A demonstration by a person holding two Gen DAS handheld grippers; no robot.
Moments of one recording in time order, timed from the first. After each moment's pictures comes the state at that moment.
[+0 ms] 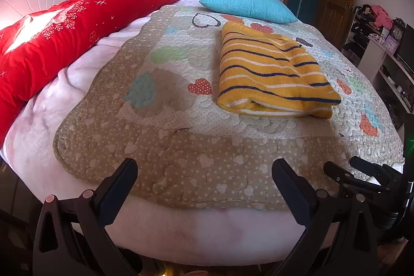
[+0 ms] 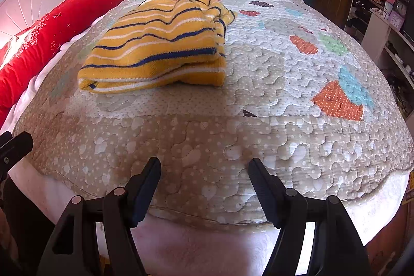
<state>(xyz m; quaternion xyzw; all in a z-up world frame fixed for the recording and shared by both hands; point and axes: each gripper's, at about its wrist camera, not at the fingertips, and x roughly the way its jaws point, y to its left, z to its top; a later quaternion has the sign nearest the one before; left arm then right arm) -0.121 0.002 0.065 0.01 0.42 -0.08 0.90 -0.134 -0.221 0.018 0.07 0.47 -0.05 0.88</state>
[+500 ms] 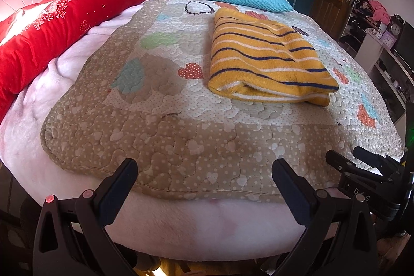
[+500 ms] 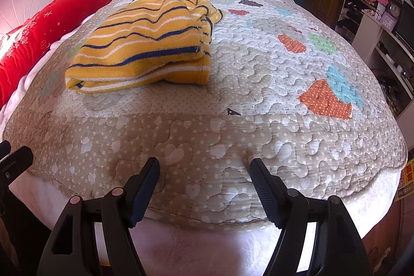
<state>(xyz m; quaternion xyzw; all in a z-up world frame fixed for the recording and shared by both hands) -0.120 -0.005 0.050 0.00 0.45 -0.09 0.89 -0.136 -0.226 0.017 0.05 0.47 -0.08 0.88</state>
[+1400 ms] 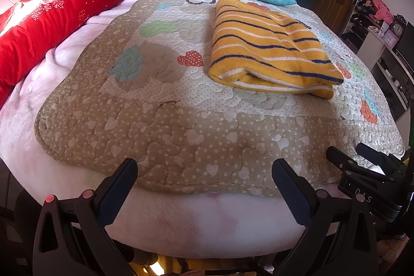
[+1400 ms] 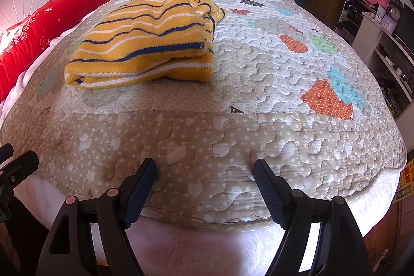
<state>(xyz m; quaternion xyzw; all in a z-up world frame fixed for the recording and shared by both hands) -0.117 -0.005 0.038 0.00 0.47 -0.09 0.88 -0.135 -0.224 0.014 0.05 0.48 -0.08 0.88</state>
